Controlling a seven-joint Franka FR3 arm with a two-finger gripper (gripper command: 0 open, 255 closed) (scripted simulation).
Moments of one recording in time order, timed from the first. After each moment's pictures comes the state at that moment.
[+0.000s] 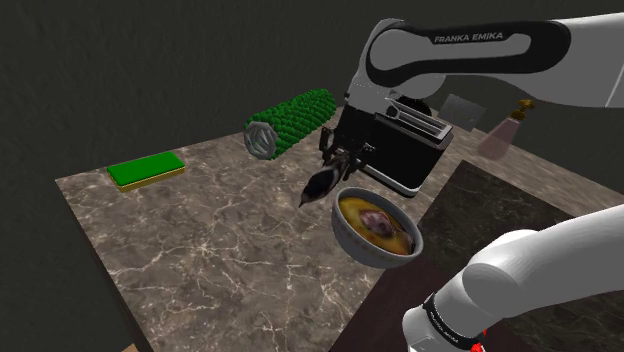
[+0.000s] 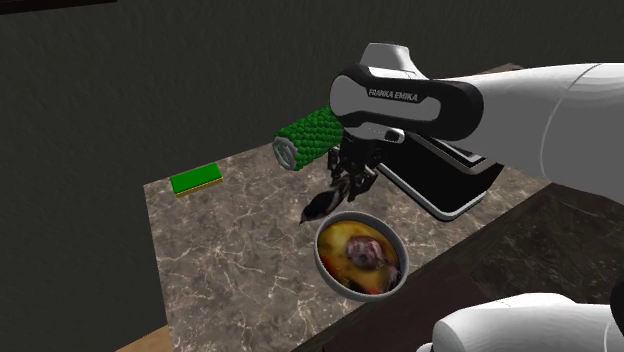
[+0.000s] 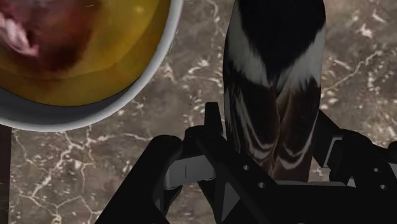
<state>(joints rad) -0.17 -0.39 0.24 -2.34 0.36 1.83 1.22</state>
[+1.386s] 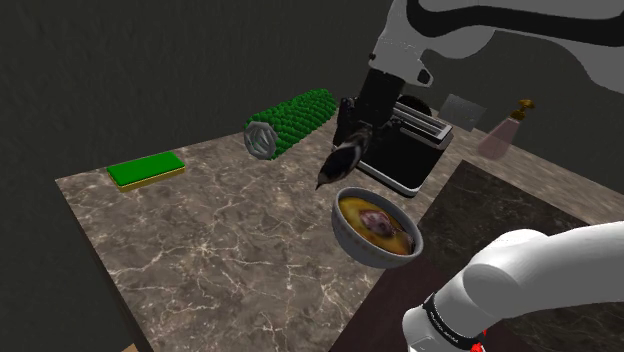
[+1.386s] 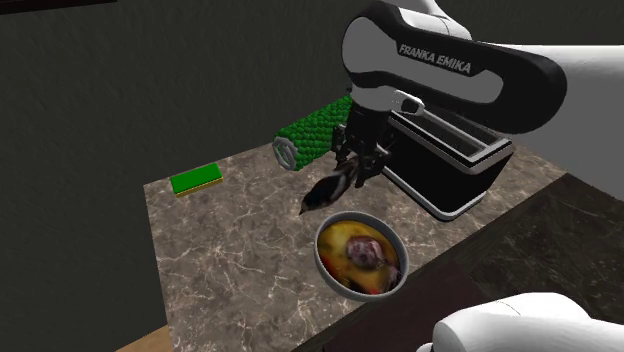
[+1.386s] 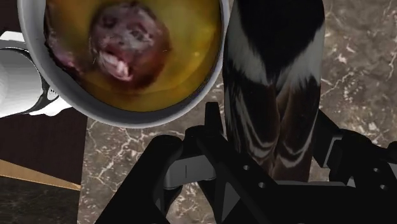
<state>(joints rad) -0.16 -0.52 0.22 -2.22 0.36 1.58 1.28</state>
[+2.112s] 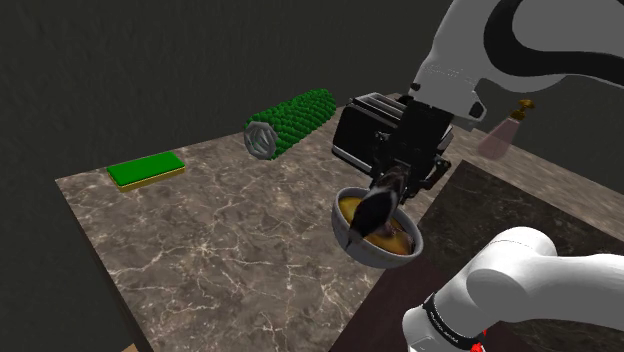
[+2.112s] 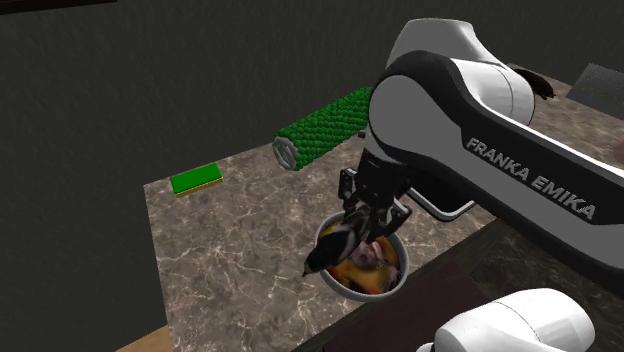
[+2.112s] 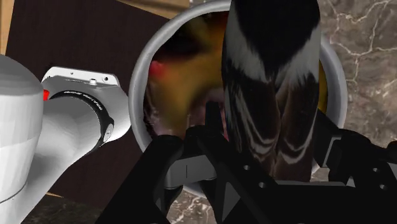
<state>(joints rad) -0.07 -0.91 0.25 -2.47 0.46 1.48 1.37</state>
